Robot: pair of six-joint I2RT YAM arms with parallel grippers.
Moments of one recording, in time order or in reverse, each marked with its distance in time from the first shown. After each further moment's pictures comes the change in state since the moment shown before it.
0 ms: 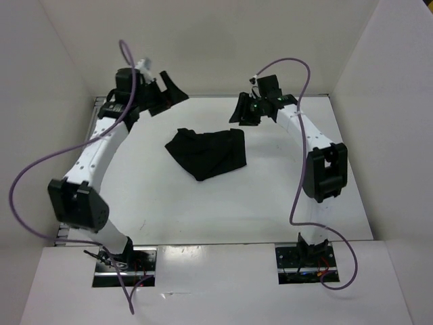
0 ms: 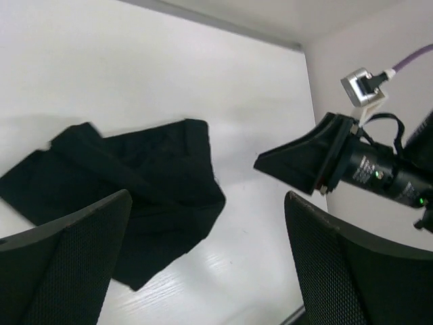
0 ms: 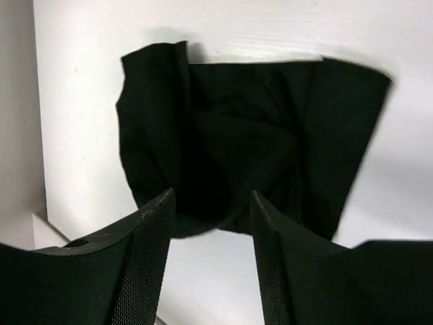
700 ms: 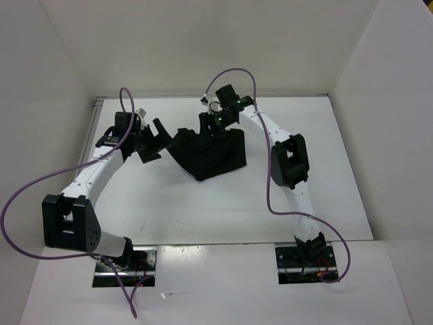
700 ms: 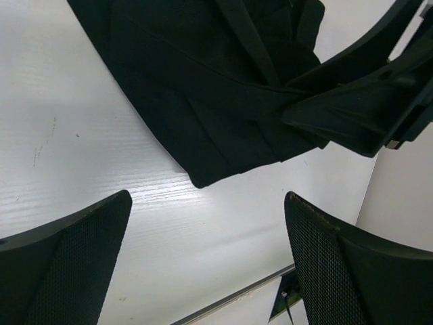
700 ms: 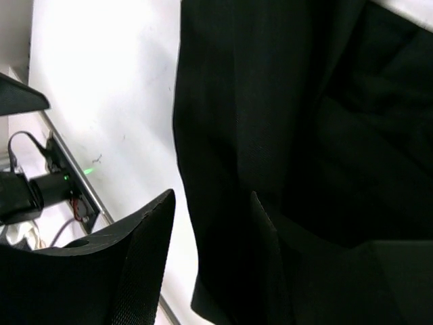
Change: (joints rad) left arm 0.113 -0.241 -0.554 -0.054 0.018 -0.027; right arm 0.200 0.409 0.439 -0.231 -0.271 -0.286
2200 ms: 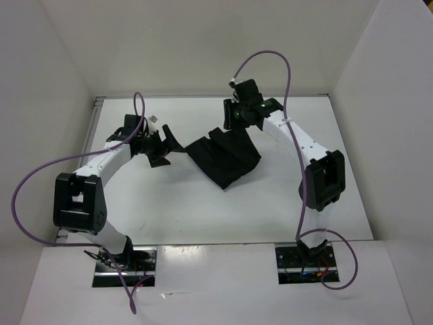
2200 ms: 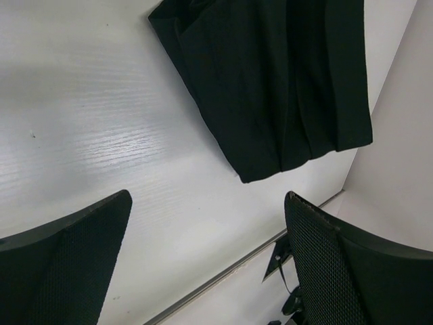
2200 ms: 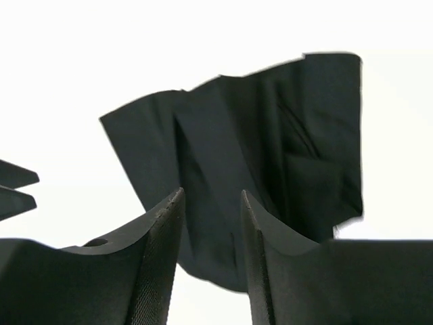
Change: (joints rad) left arm 0.000 0.165 -0.010 0.053 0.184 0.024; right arm -0.022 -0.486 -0.431 0.163 0.620 0.142
